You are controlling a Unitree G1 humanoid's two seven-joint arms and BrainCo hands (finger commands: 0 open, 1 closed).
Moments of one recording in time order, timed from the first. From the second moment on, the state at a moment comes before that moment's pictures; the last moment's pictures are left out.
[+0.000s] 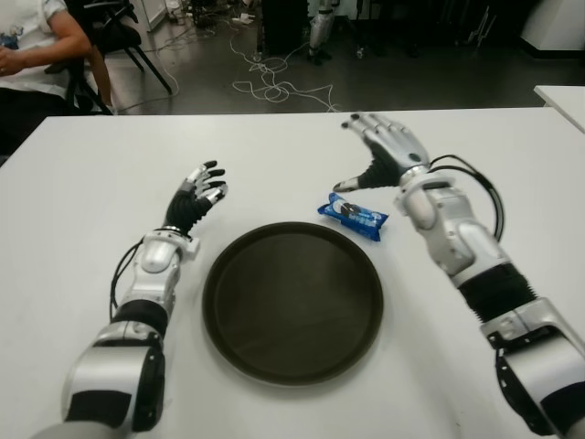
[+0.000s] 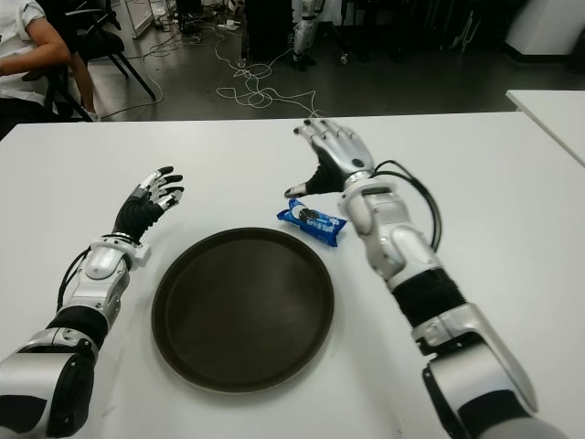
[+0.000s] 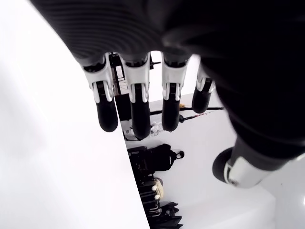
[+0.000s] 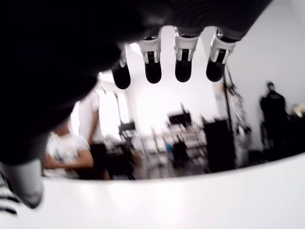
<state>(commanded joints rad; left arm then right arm) -0.64 0.16 0.10 1.14 0.02 -0.54 -0.17 -0.68 -0.27 0.42 0.37 -0.84 0.17 0.08</state>
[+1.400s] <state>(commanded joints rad) -0.63 0.17 0.09 1.13 0.02 -0.55 -0.17 -0.76 -0.20 0.58 0.44 -1.03 0.58 0.25</state>
